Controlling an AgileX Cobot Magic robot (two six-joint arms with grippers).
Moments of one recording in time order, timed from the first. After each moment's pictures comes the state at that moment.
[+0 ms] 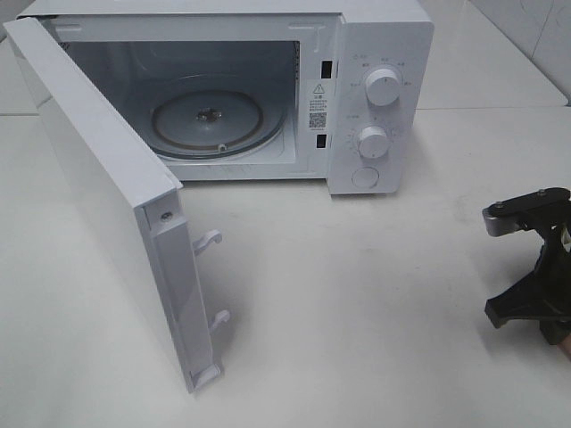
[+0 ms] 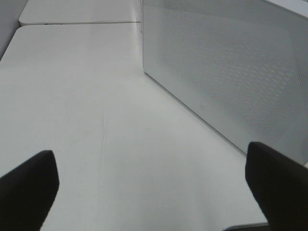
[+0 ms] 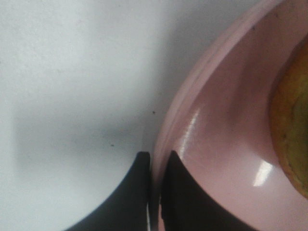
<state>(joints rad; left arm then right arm) 0.04 -0.01 -0.51 -0.16 1.08 0.08 0.18 1.68 -0.64 -0.36 0.55 0.30</state>
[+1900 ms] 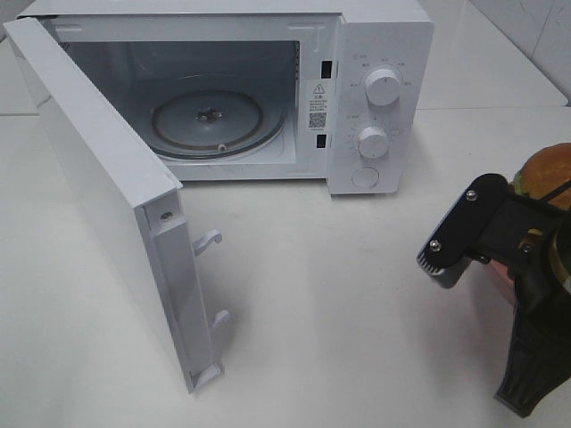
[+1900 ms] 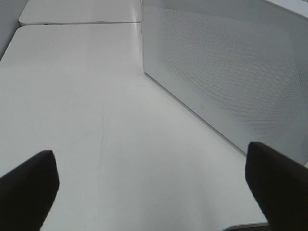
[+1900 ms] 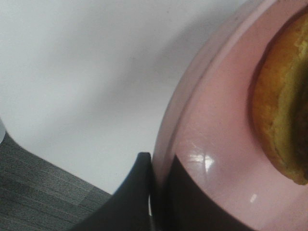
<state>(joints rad) 0.04 -0.01 -0.51 -0.16 1.08 0.08 0.85 1.32 -0.64 -0.50 0.97 0.35</state>
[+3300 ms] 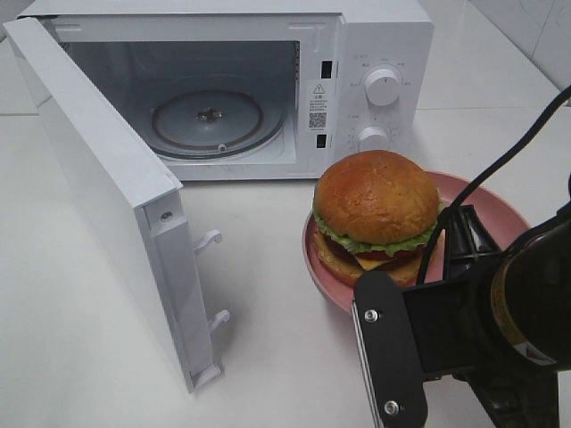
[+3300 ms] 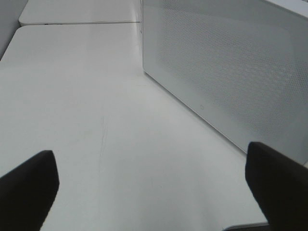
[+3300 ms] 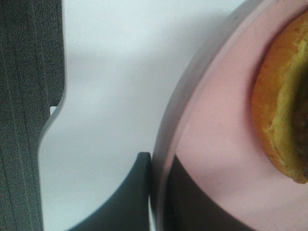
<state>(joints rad) 0.04 -0.01 -0.51 -0.16 1.08 0.08 1.09 1.32 -0.63 -0.52 0.80 -0.23</state>
